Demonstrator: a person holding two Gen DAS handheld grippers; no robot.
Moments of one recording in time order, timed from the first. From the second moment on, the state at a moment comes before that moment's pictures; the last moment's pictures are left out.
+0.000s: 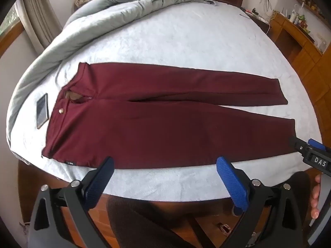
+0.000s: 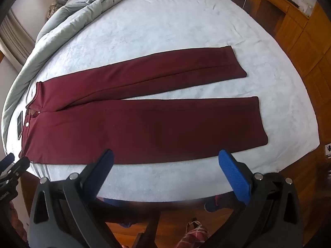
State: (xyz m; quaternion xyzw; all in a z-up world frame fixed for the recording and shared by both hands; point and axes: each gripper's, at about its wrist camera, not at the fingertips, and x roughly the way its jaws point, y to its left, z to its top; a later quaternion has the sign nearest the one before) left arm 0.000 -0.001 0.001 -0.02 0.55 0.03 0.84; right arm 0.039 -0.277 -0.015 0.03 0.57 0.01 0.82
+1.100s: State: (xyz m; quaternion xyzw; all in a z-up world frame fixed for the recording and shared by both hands) left arm 0.008 -0.001 -0.002 -0.03 0.55 0.03 0.83; right arm 0.045 -0.283 -0.015 0.03 0.56 0.00 0.83
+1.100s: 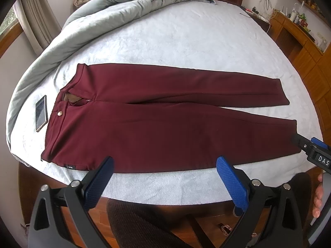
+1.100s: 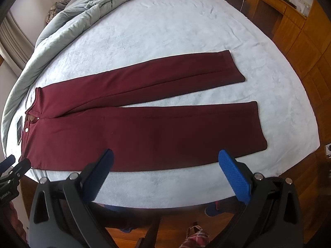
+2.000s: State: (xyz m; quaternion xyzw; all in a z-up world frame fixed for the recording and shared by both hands) left arm 0.012 -0.004 -0.004 -0.02 0.55 0.03 0.83; right arm 0.047 -0.282 -0.013 0.02 0.56 0.00 0.83
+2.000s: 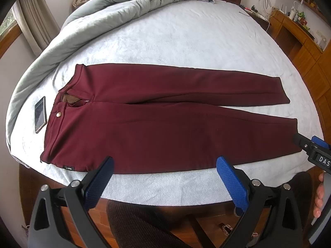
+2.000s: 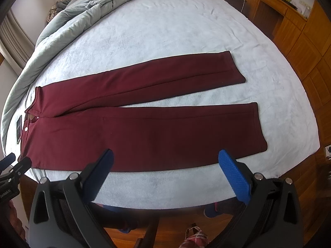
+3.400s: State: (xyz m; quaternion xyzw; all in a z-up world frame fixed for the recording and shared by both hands) left arm 0.023 -0.007 -0.005 -0.02 0.56 0.03 0.83; right arm 0.054 -0.282 -0.012 0.02 0.56 0.01 0.83
